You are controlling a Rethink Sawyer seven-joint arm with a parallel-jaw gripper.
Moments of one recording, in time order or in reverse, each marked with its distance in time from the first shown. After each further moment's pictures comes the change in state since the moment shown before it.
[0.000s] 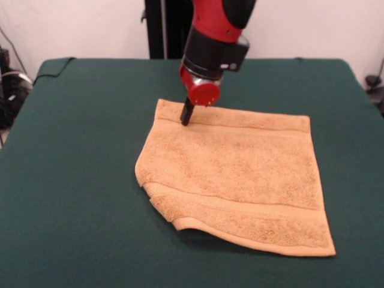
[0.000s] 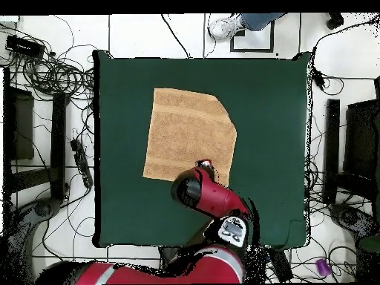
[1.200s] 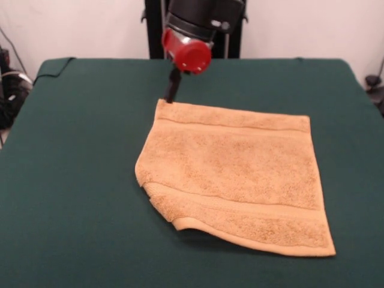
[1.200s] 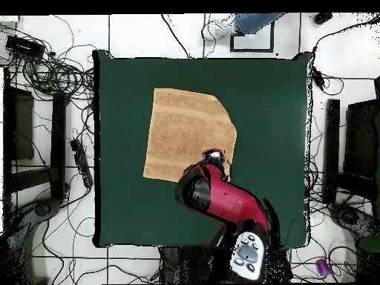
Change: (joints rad) arm 0.016 -0.151 -0.041 0.004 -0.091 -0.006 0.000
